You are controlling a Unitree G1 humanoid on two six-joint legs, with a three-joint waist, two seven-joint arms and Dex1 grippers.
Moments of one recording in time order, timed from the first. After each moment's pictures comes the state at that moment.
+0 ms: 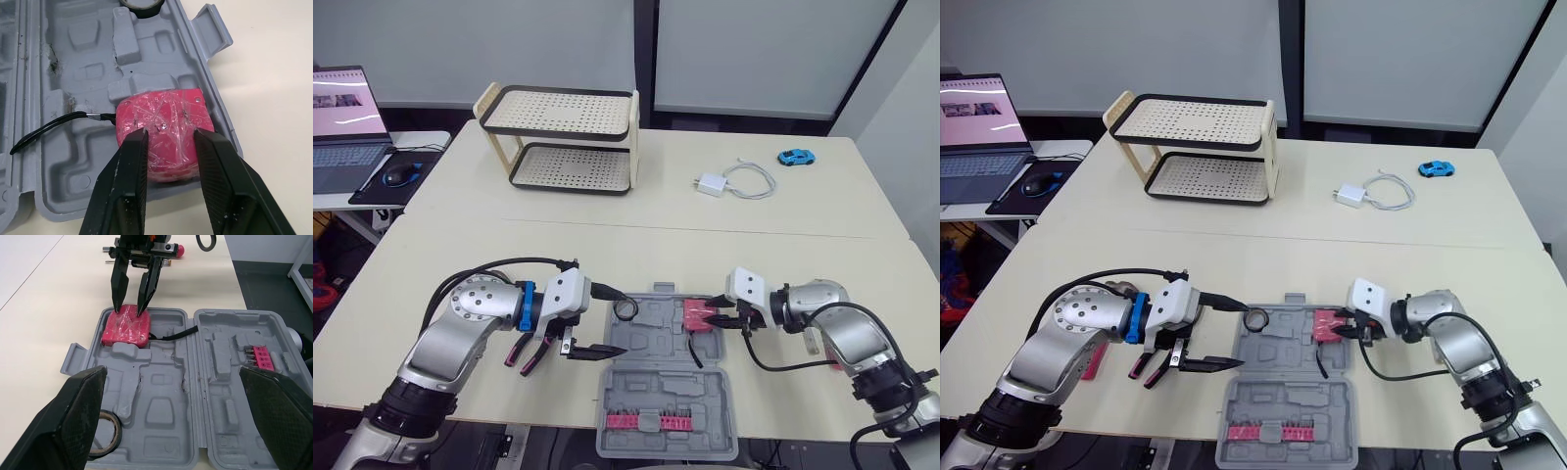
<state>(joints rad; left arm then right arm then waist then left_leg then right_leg) -0.25 0.76 -0.16 -0.24 -0.35 0.25 -1.28 -0.34 -0.66 0.31 0.06 0.08 0.30 1.09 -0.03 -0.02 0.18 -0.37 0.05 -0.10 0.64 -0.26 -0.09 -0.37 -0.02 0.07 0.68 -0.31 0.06</state>
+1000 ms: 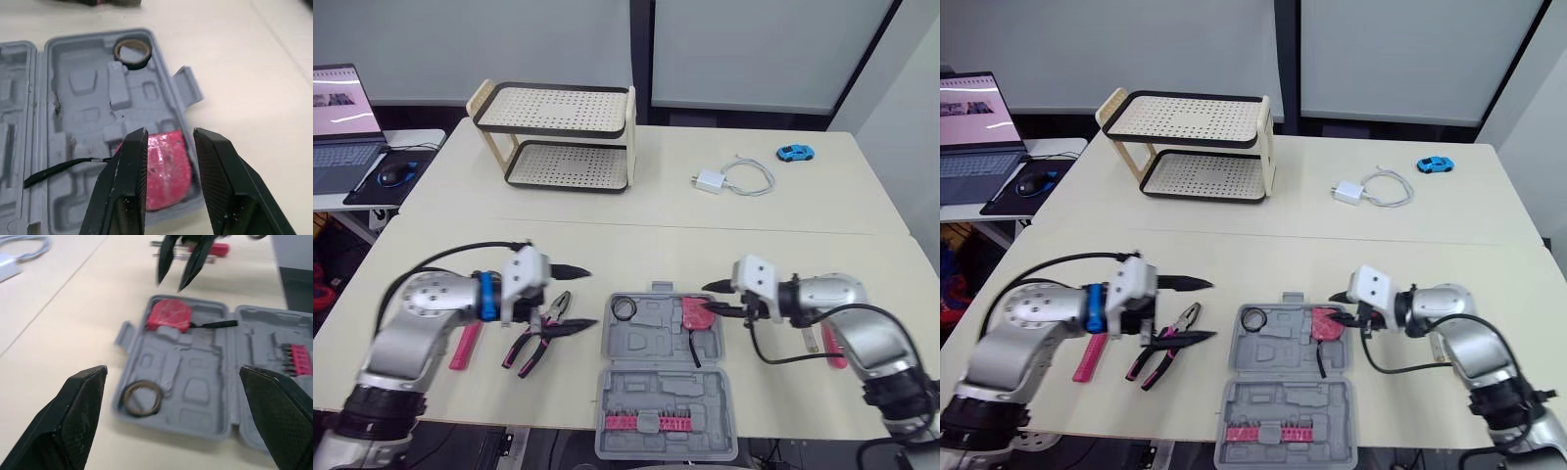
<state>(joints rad) -0.16 0.84 0.08 -0.13 -0.40 0.27 -1.22 -0.27 -0.73 0.15 -0.24 0.17 0.37 1.06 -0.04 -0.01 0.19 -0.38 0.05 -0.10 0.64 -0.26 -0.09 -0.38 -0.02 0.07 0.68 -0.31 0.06</state>
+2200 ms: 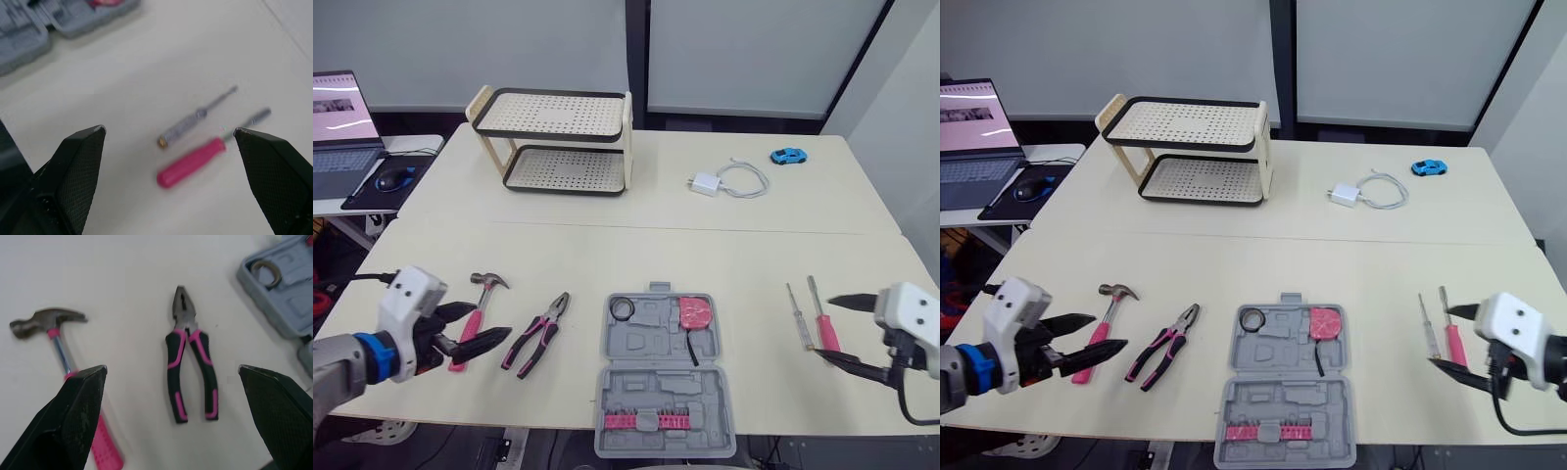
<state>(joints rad) 0.29 0.93 0.61 -0.50 -0.63 0.96 -0.86 0.37 -0.98 -0.55 -0.54 0.33 0.44 1.17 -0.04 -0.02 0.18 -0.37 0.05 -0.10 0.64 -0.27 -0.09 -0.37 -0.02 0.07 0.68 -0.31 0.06</state>
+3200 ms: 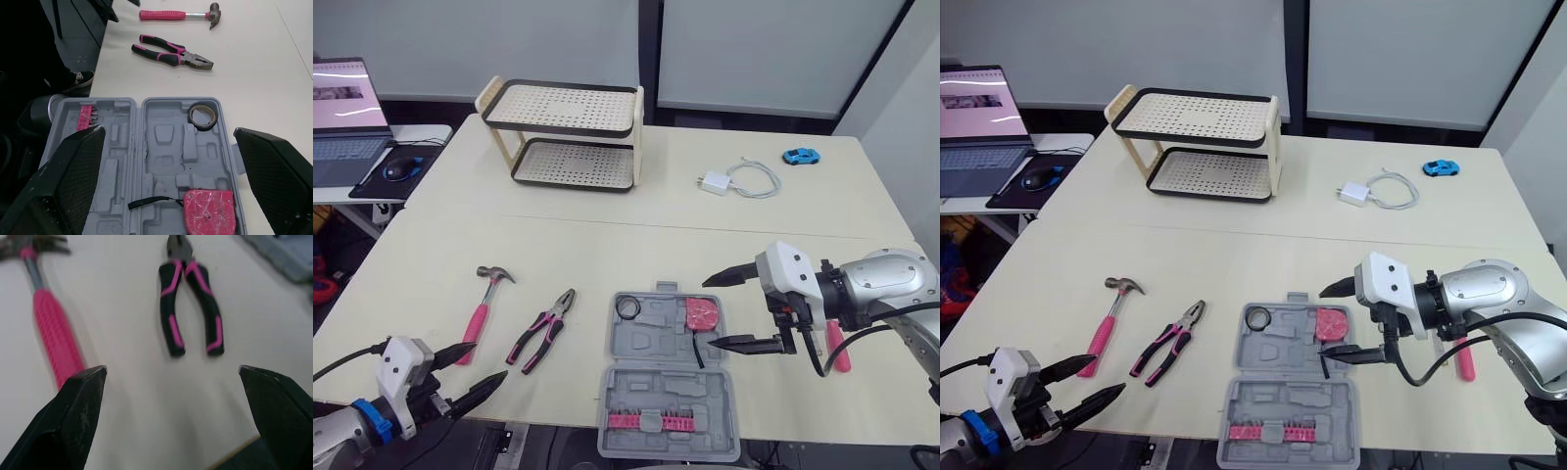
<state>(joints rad) 0.53 0.69 0.52 -0.19 -0.48 0.23 -1.04 -0.36 -0.95 0.08 -0.62 0.57 0.71 1.13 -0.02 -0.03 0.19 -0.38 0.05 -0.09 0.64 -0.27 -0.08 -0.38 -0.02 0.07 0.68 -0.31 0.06</state>
